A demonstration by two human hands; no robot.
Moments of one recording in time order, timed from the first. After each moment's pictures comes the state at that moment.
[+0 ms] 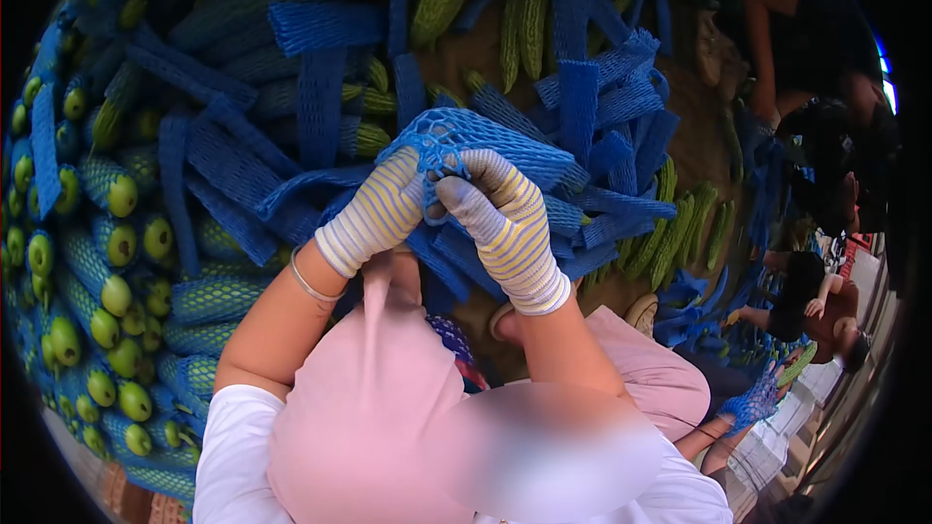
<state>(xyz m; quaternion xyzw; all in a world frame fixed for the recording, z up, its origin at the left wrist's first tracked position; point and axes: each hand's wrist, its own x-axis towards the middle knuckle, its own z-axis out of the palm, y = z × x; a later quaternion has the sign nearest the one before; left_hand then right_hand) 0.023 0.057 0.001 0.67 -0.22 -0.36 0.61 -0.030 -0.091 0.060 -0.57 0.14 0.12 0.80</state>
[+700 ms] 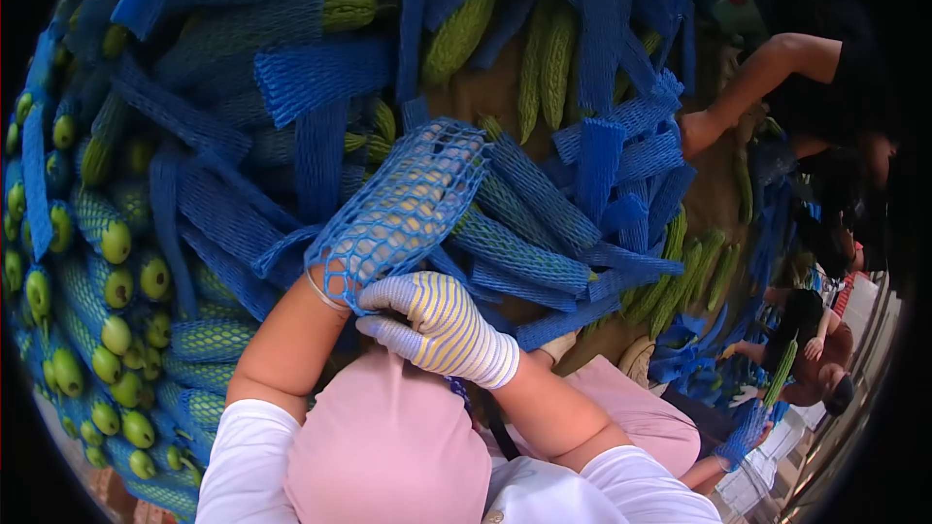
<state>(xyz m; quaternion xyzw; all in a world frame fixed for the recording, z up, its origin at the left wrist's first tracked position) 0.063 0.044 -0.051 0.69 -0.11 -0.21 0.68 -0.014 -0.061 0.033 -0.73 -0.11 0.22 0.64</state>
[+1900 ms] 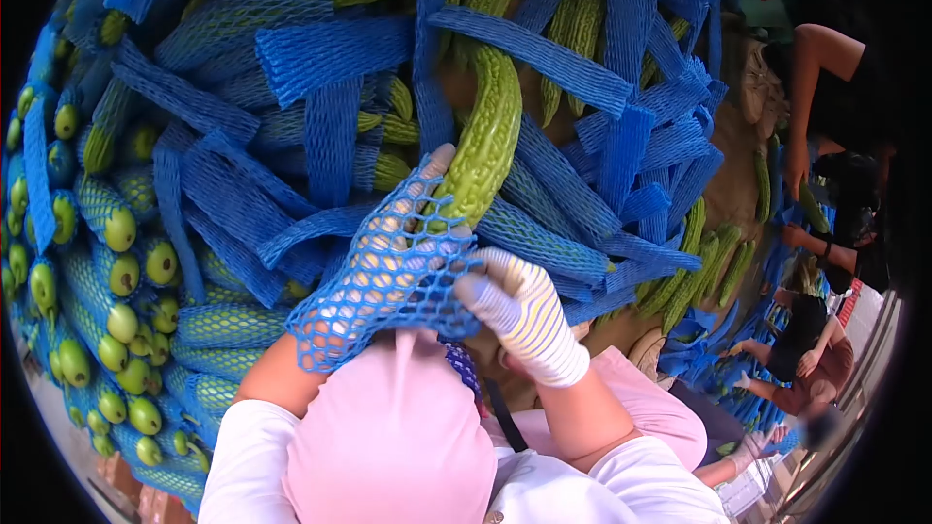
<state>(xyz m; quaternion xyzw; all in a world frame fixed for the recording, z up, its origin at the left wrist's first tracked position) 0.020 0.055 0.000 0.54 0.07 -0.32 0.77 -0.024 -0.105 0.051 -0.50 0.27 0.36 0.74</state>
